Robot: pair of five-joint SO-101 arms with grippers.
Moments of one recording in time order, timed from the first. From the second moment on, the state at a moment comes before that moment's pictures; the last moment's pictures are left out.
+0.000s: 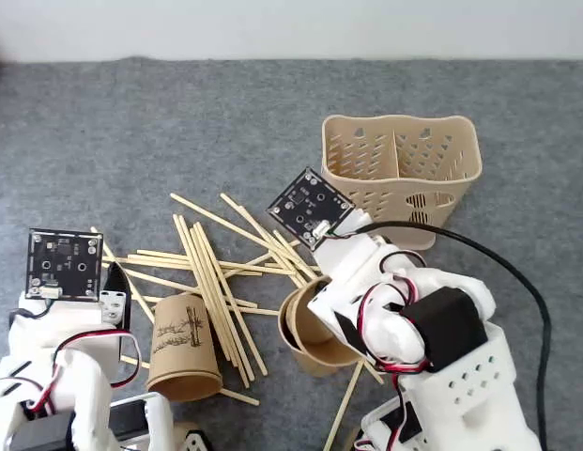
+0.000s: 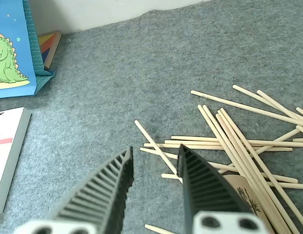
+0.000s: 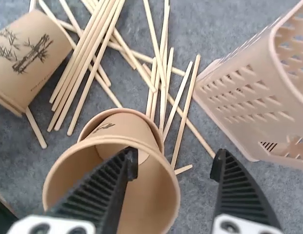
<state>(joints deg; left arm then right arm) -19.4 -78.1 37.0 90.2 -11.1 -33.1 -45.5 14.6 97.4 17.0</state>
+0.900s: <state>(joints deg) -19.4 -78.1 37.0 90.2 -11.1 -36.2 -34.1 15.8 100.6 16.8</state>
